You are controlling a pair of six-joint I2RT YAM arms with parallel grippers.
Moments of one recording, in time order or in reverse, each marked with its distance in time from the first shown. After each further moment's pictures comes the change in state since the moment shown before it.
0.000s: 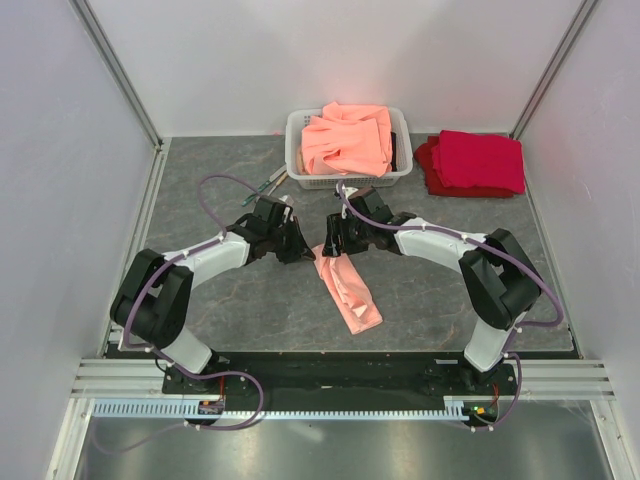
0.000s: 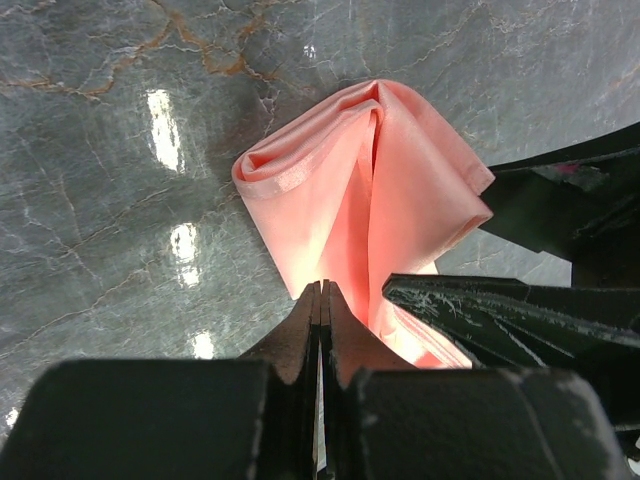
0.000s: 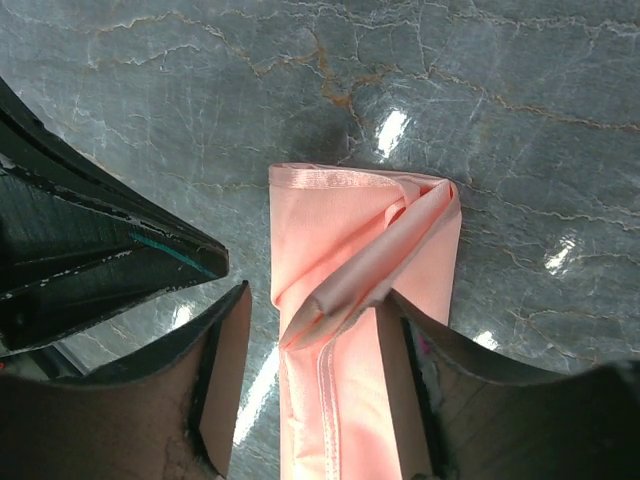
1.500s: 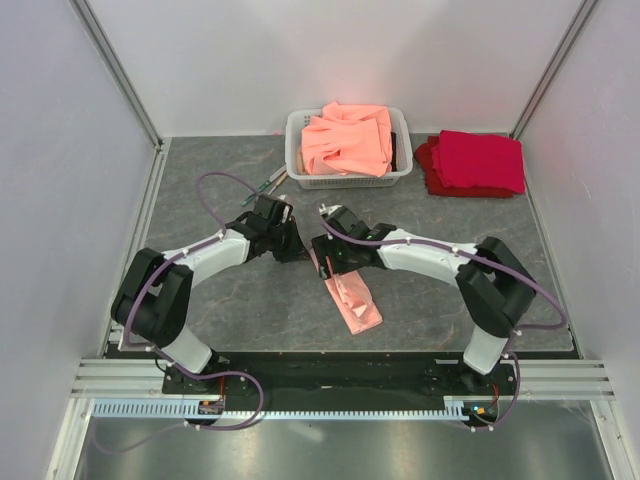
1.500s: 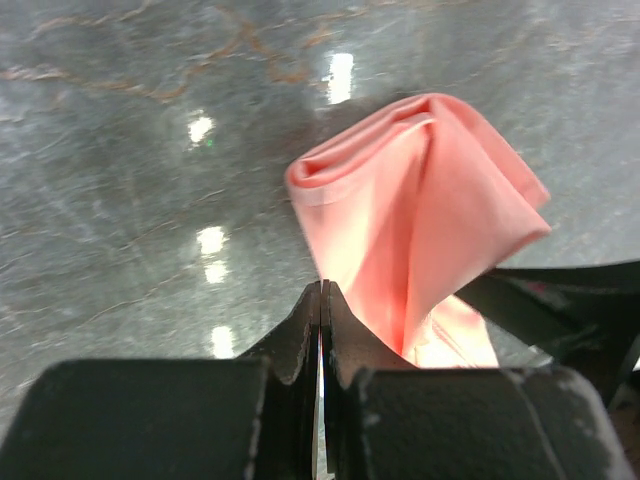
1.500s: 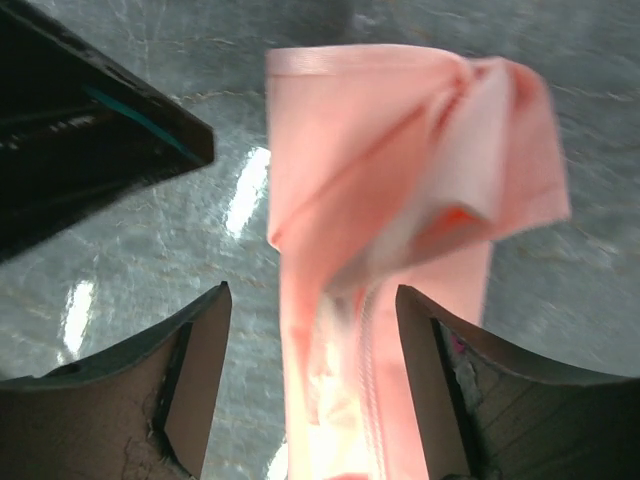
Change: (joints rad) left arm 0.009 0.013 0.029 -0.077 -0.072 0.022; right arm 0.209 0.031 0.071 -0.220 0.305 0.019
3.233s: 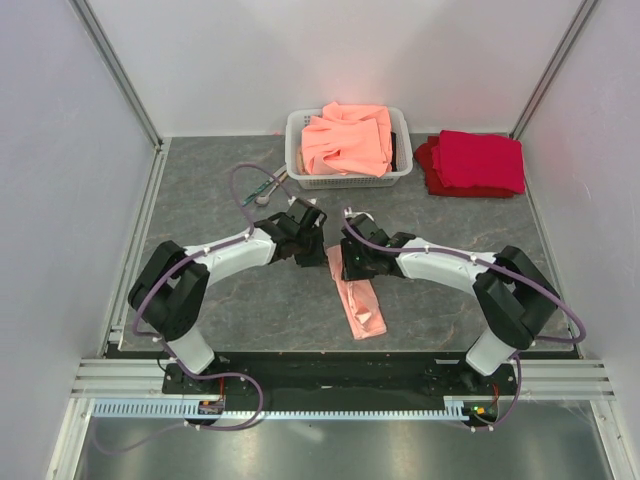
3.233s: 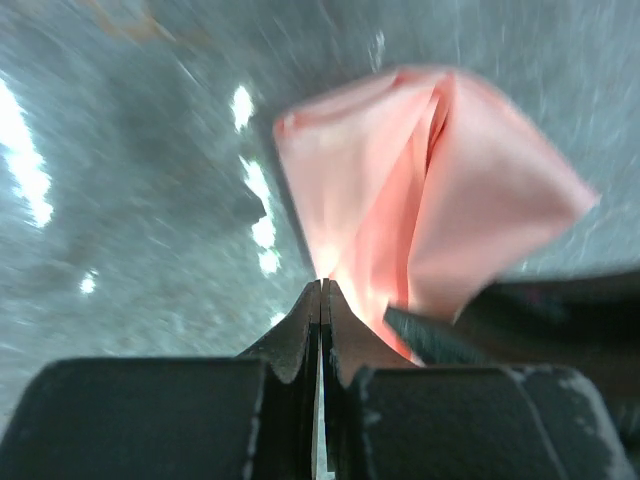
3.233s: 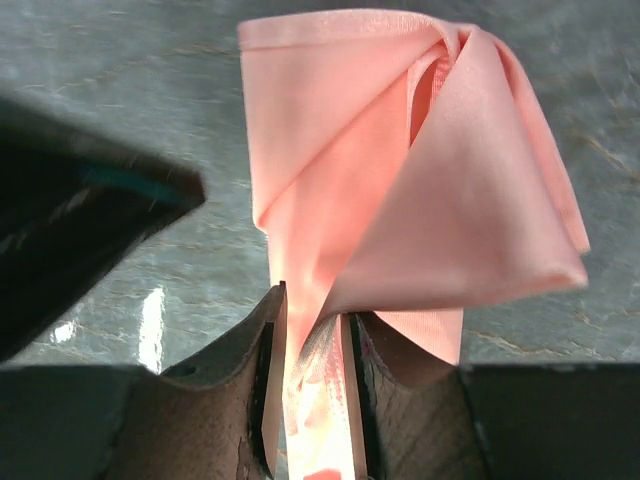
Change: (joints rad) left arm -0.212 0.079 0.125 -0.083 -0.148 -0.015; right arm -0.087 -0.162 -0.226 0.064 -0.037 0.174
